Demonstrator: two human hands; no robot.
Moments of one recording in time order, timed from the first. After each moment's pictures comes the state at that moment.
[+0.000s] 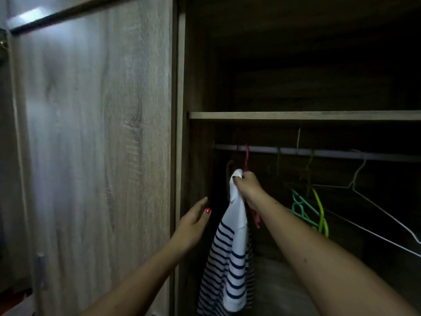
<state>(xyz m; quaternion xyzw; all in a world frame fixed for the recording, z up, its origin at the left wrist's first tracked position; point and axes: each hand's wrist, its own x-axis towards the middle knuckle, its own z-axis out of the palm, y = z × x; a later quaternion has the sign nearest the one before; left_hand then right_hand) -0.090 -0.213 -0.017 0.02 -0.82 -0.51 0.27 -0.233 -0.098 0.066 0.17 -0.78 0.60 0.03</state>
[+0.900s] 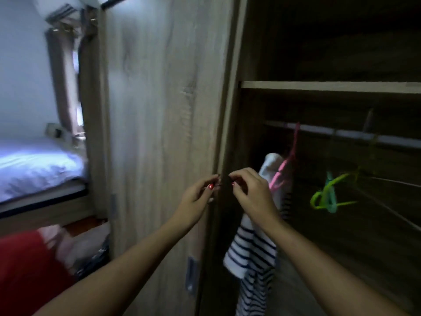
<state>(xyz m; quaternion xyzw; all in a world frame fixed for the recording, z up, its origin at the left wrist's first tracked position) -0.011 -0.227 -0.037 0.05 -0.74 -0.55 0.39 -0.121 -0.106 0.000 0.54 -0.68 0.43 0.25</state>
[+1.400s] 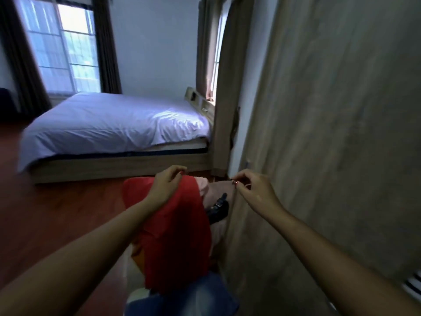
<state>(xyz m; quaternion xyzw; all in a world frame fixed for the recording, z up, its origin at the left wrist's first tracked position) 0.324 -0.499 -0.160 0.46 -0.72 -0.26 0.45 0.088 -0.404 -0.114 0.69 -0.59 0.42 -0.07</state>
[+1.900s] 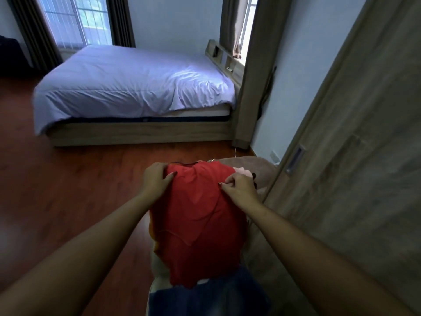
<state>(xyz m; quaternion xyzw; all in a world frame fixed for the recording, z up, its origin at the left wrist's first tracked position) 0.427 -0.654 -0.265 0.63 -0.70 -0.14 0.29 0.191 -0.602 -0.246 0.62 -0.69 0.31 -0.20</state>
